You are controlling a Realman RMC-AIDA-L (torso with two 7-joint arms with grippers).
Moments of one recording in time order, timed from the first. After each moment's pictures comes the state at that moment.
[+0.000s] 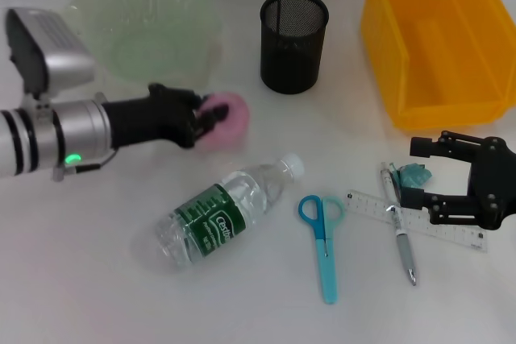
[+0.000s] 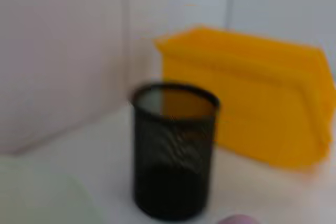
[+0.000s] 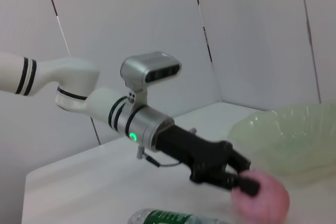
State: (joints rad) left arm -0.54 -2.07 1.13 0.55 1.66 1.08 -1.27; right arm 0.36 2.06 -0.59 -0.72 -2.00 -1.82 1.25
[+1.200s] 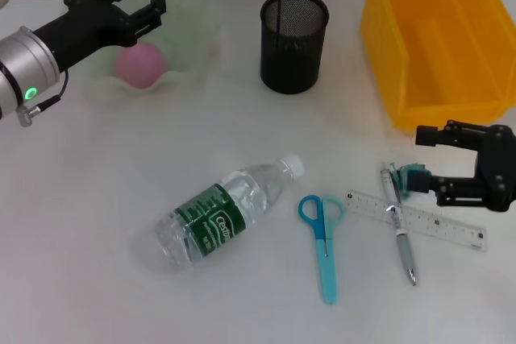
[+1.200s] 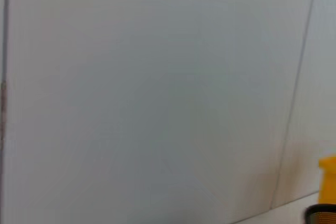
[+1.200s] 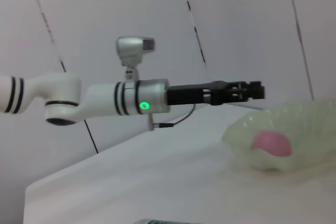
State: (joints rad) left arm -0.53 -2.07 1.02 0.54 1.30 0.91 -1.12; right arm 0.38 2.06 -0.59 -0.76 -1.99 -1.82 1.37
